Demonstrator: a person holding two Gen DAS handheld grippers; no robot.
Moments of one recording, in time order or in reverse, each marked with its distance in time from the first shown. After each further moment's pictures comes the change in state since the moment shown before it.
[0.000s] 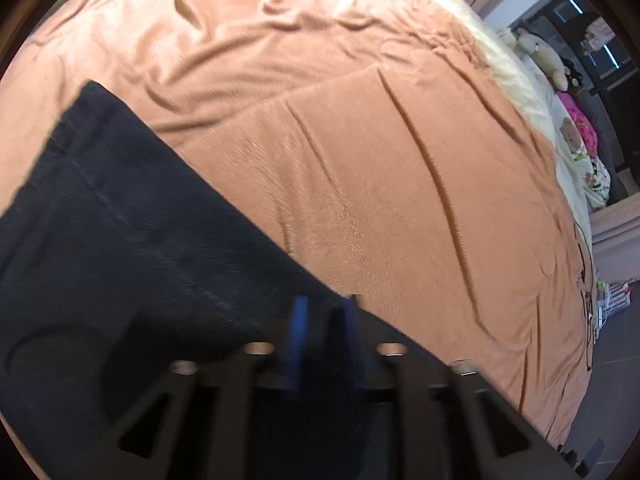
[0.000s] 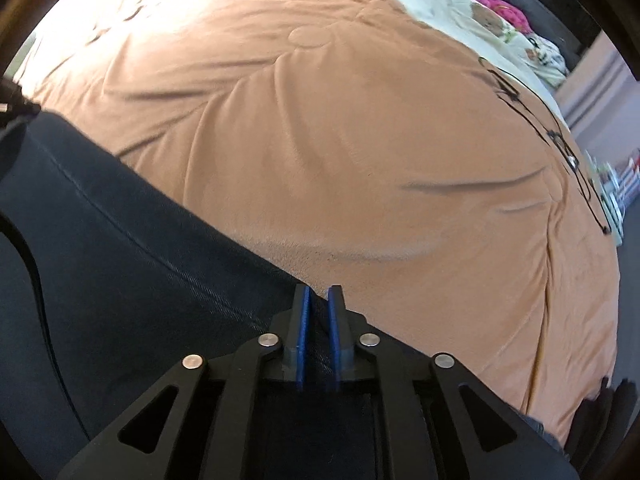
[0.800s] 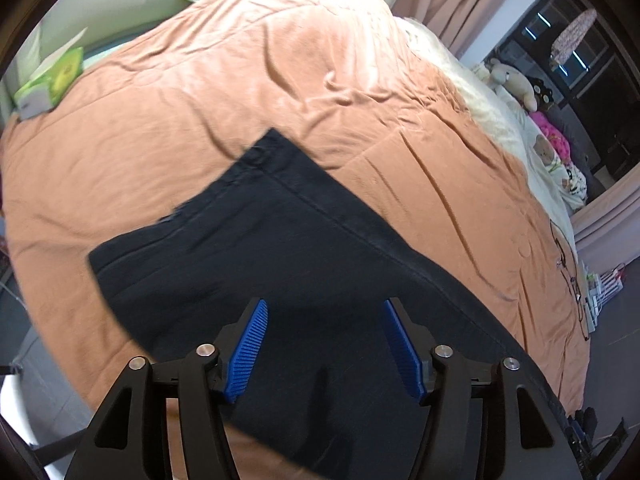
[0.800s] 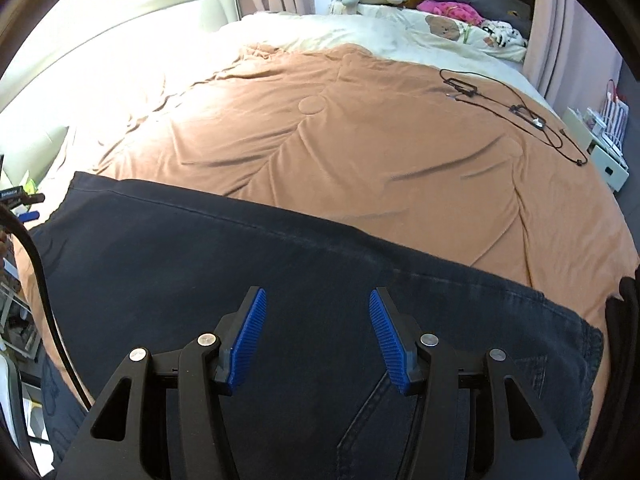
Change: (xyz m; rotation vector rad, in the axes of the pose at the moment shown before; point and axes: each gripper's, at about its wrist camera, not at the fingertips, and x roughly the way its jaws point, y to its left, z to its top) left arm -0.133 0.107 -0.053 0.050 -0.148 -0.029; right arm -0.144 -0.002 -0.104 0.205 -0.191 0.118
